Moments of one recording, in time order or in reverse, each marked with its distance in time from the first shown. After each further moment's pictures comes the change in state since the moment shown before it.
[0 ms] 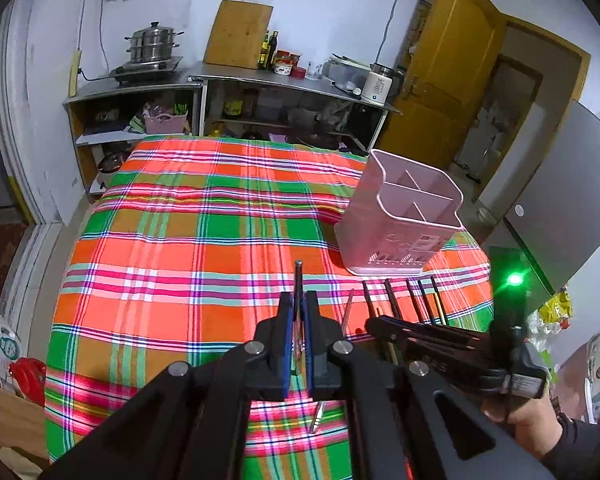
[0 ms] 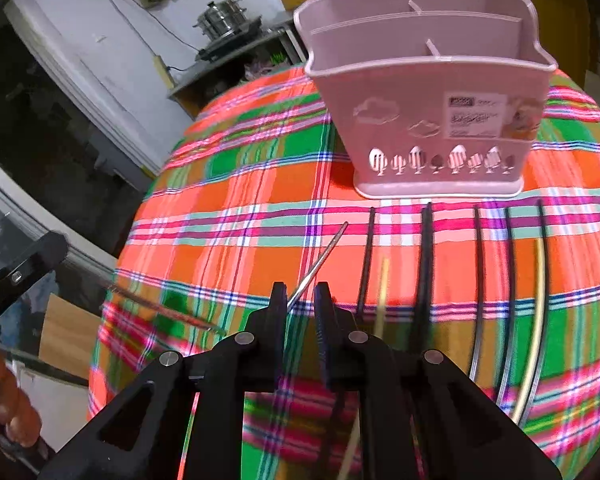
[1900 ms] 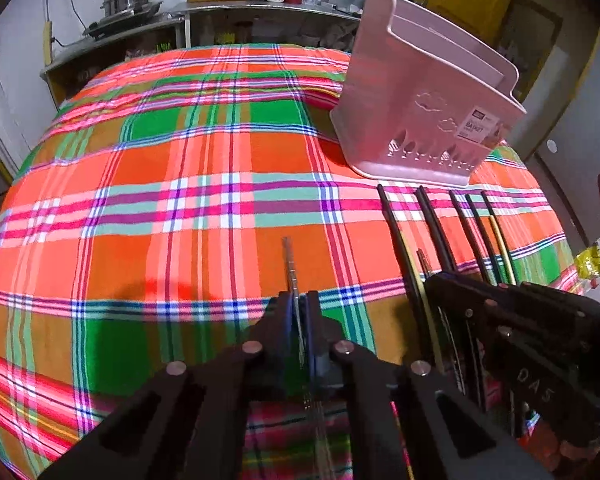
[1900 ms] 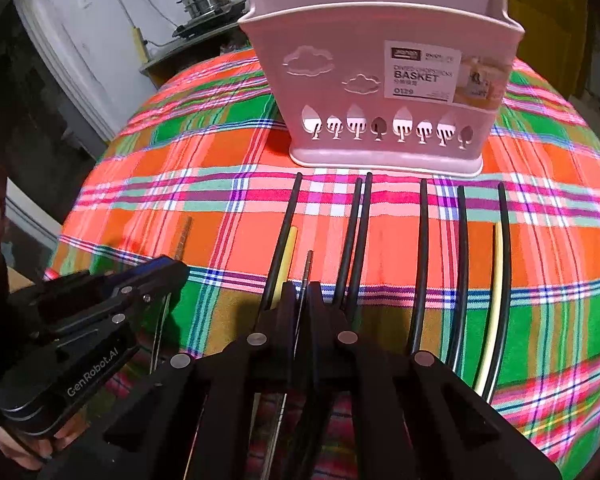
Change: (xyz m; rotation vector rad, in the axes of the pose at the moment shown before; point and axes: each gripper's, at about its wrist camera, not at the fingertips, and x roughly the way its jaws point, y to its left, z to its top) left arm 0.127 -0.042 -0.053 0.050 0.238 0.078; right arm 0.003 -0.030 -0.019 -0.075 0.014 -0.128
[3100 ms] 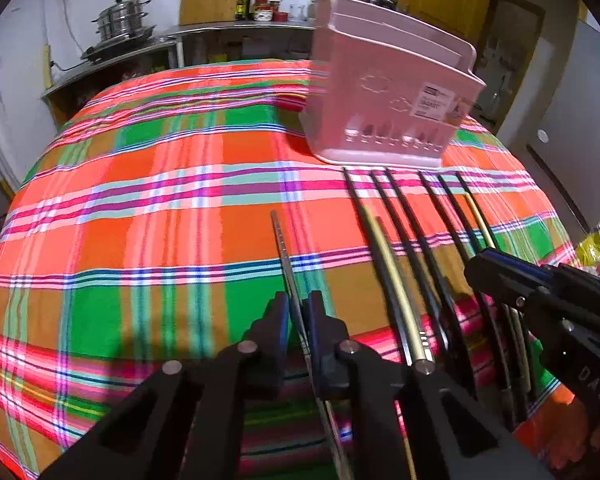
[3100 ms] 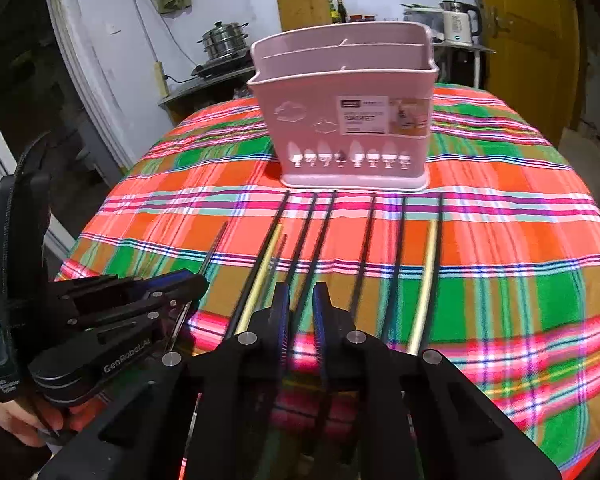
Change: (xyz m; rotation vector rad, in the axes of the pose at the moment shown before) left arm -0.010 -0.024 -0.027 0.048 -0.080 0.030; right arm -0.053 -0.015 -0.037 -0.066 -0.179 0.021
